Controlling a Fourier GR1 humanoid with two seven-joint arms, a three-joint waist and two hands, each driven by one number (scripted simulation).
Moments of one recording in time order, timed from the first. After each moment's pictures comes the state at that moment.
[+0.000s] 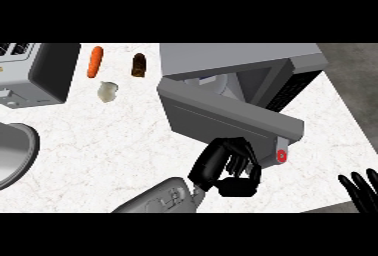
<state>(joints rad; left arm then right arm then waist) -0.63 0.01 -0.96 -1.11 0.30 0.54 -0.18 0.49 -0.35 -0.04 -2.06 -0.48 0.52 -0.34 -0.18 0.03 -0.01</state>
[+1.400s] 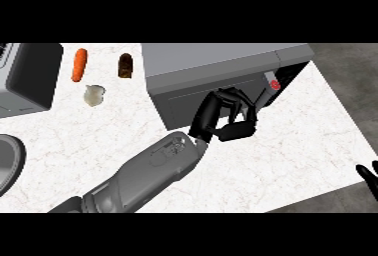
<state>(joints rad) -0.90 0.00 -0.84 -0.87 0.73 0.56 -0.35 0.43 -0.42 -0.08 -2.20 -0.65 0.43 -0.16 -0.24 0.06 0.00</state>
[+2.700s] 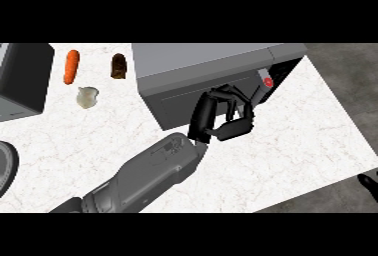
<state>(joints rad) -0.90 0.00 -0.85 -0.86 0.87 0.64 -0.55 0.39 -0.50 -0.07 -2.27 -0.77 0.49 -0.11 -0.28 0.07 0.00</state>
